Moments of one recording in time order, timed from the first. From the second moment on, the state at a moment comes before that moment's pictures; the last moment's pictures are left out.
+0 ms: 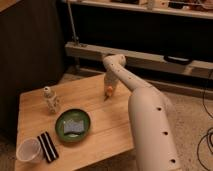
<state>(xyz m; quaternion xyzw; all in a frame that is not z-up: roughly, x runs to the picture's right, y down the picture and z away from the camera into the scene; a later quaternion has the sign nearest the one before) 0.030 0.008 0.994 -0.20 -0.26 -0.65 0.69</state>
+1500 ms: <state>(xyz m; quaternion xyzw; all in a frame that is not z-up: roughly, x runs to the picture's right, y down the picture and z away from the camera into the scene) 0.068 0.070 0.931 -0.20 -0.29 -0.68 0.64</state>
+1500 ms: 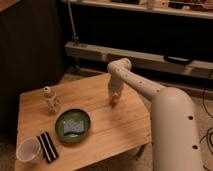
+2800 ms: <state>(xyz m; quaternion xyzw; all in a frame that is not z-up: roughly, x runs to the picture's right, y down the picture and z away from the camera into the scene) 0.085 0.154 0.863 -0.20 -0.31 -0.70 0.62</state>
